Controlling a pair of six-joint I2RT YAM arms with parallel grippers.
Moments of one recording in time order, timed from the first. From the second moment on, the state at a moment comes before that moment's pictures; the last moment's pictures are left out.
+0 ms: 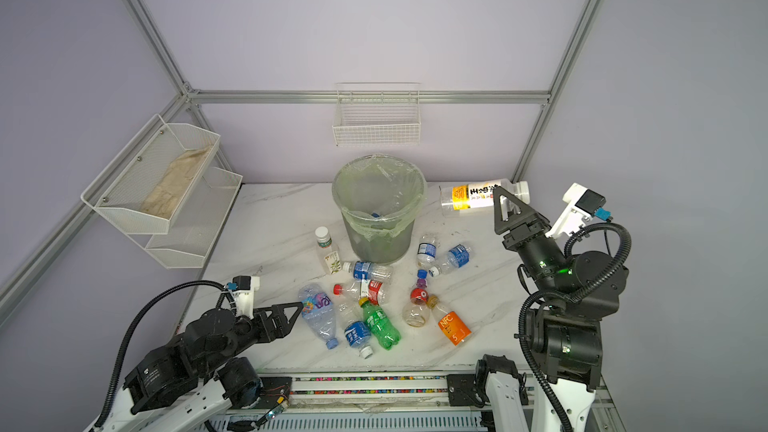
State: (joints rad) left arm -0.80 0.28 0.65 -0.89 -0.16 -0.87; right arm -0.21 0.66 1.23 -0.31 -0.55 0.92
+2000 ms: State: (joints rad) left arm -0.98 0.41 0.64 -0.73 -0.22 -0.94; right arm 0.69 1.81 2.17 -0.76 0.43 0.42
